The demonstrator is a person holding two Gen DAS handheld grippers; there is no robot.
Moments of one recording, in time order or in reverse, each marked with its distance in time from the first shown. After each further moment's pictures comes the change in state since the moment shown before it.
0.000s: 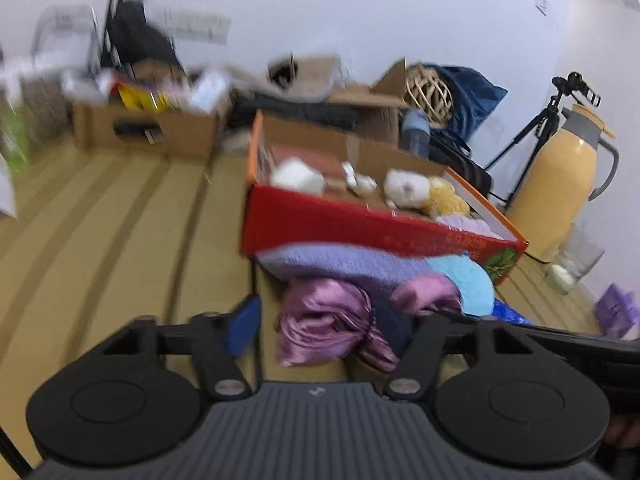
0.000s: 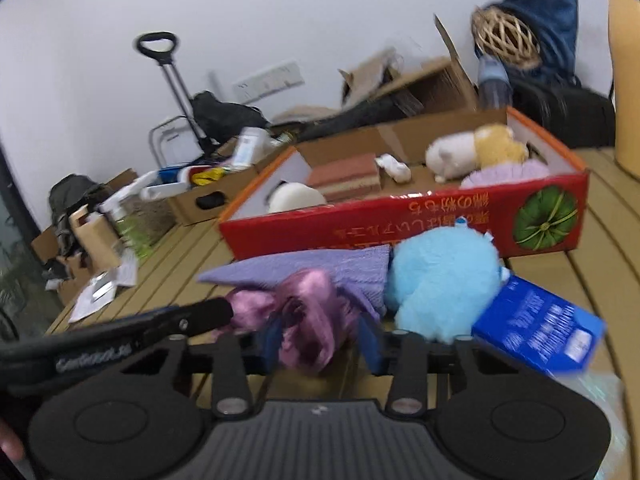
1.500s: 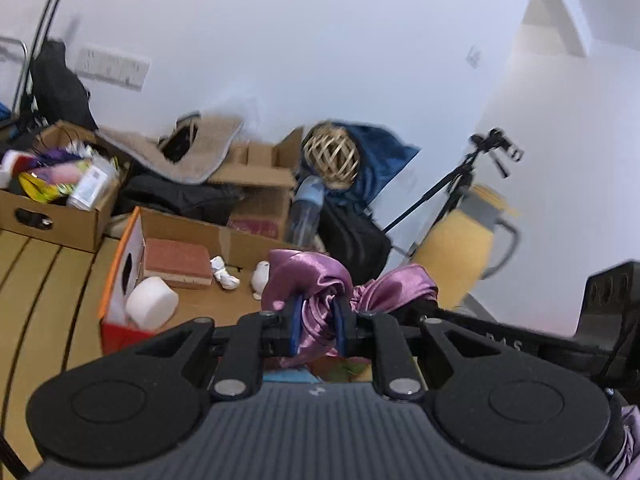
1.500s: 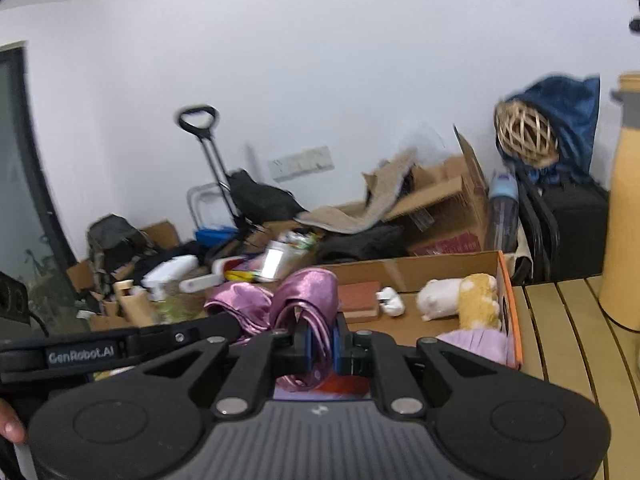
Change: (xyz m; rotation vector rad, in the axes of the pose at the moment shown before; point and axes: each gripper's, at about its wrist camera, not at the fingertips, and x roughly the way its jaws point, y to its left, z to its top) left arm -0.022 -0.092 0.103 0.001 -0.107 -0.208; right arm -0.081 -0.030 0.135 -0.097 -0.111 0.097
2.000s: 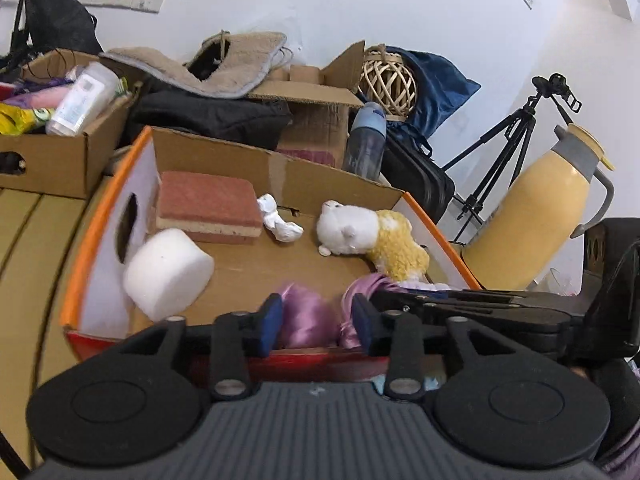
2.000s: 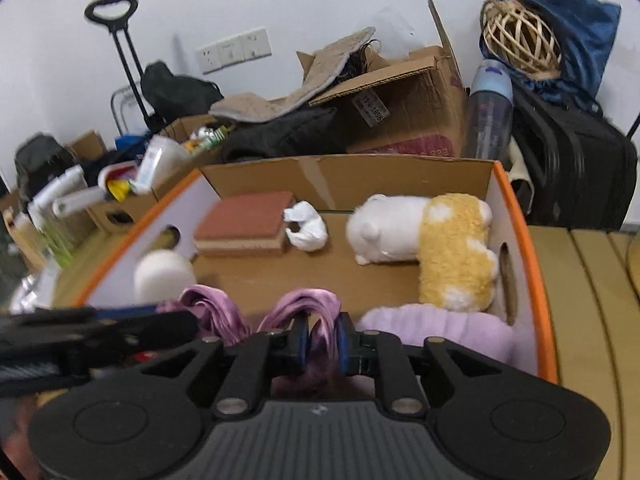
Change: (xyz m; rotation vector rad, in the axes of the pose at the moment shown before) left arm 0.106 0.070 -0.020 0.003 0.162 0.075; right arm 0.145 -0.058 -0.027 -0.064 0.243 -0.153
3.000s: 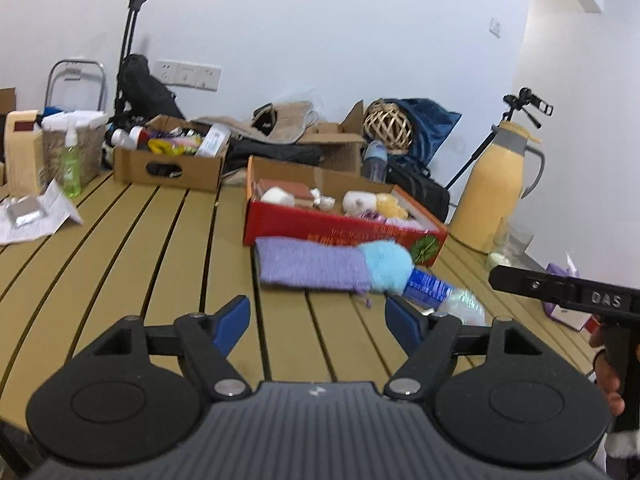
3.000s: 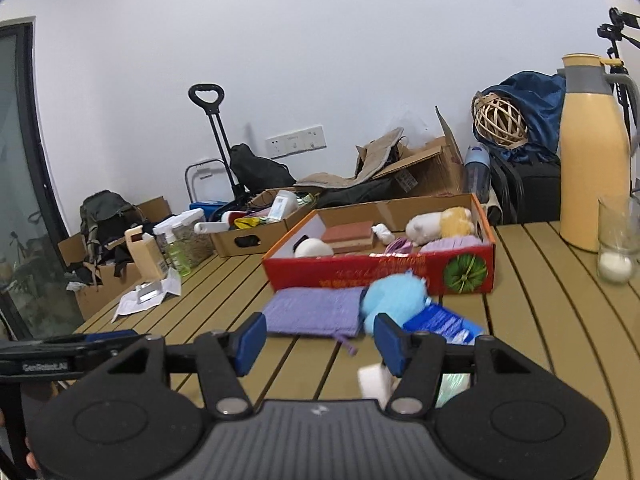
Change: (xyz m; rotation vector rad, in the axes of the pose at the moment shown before) left arm -0.257 -0.028 -0.166 0.085 -0.180 0.152; right arm -0.244 0.096 -0.185 0.022 -0.304 0.090
